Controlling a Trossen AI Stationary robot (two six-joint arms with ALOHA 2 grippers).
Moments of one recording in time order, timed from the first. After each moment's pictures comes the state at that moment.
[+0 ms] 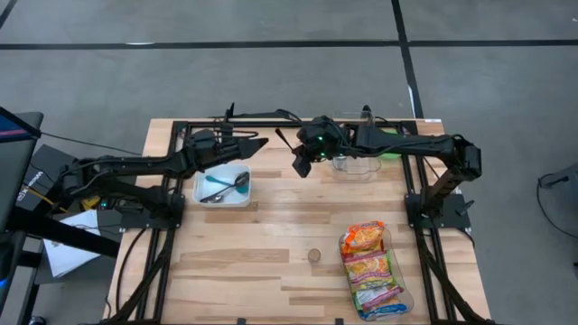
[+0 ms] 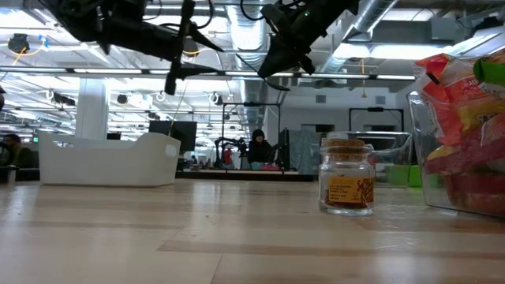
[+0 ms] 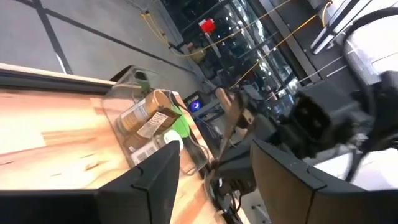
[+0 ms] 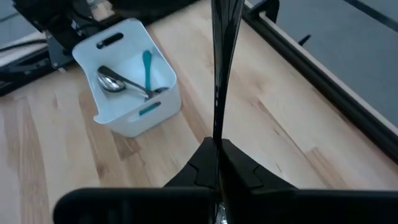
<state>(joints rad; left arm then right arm) 0.36 1.14 0.56 0.53 -0.08 -0.95 -0.23 1.64 1.41 -0.47 0.10 0.28</state>
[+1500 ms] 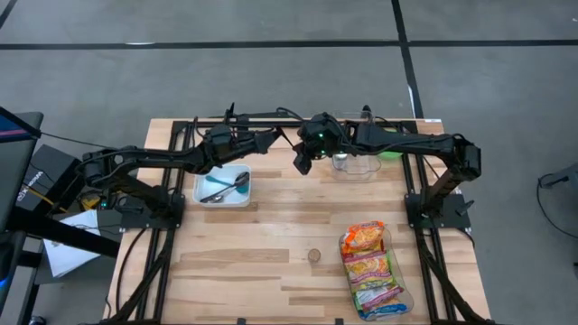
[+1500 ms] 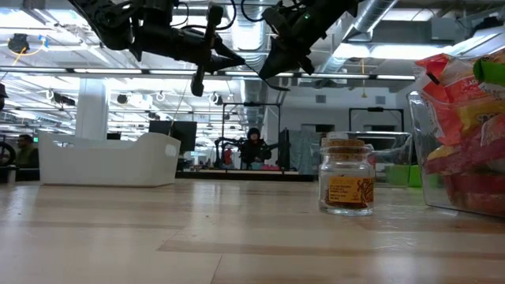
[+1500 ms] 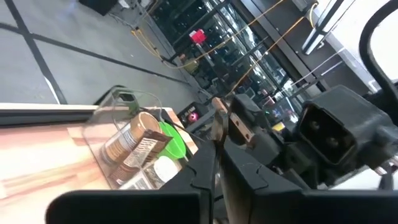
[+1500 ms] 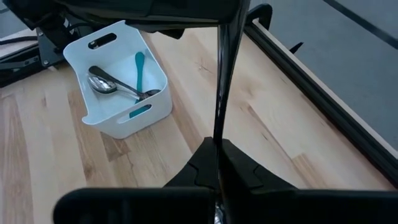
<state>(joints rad) 0.36 1.39 0.71 0.69 -0.10 -0.87 -0.25 1.64 1.41 -0.46 0.11 0.23</state>
